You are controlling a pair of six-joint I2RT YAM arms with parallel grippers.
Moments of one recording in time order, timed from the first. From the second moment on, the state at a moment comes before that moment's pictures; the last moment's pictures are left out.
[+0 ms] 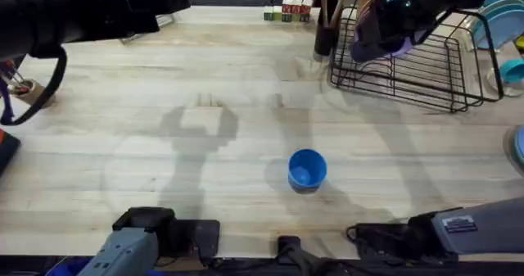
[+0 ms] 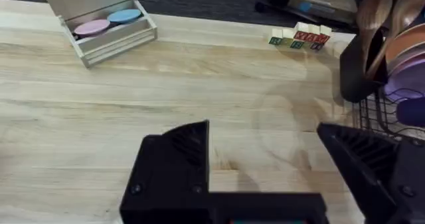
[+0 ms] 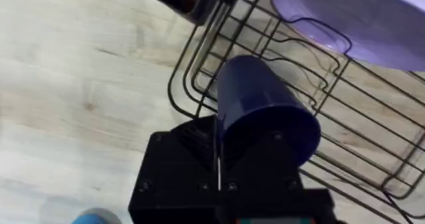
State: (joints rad) left arm -0.01 0.91 1.25 -0.86 0.08 -0.14; right arm 0.17 1.64 1.52 -0.98 0.00 -0.06
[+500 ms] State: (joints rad) left arm -0.01 0.91 1.25 -0.86 0.08 -0.14; right arm 0.17 1.75 1.55 -0.96 -0.07 -0.12
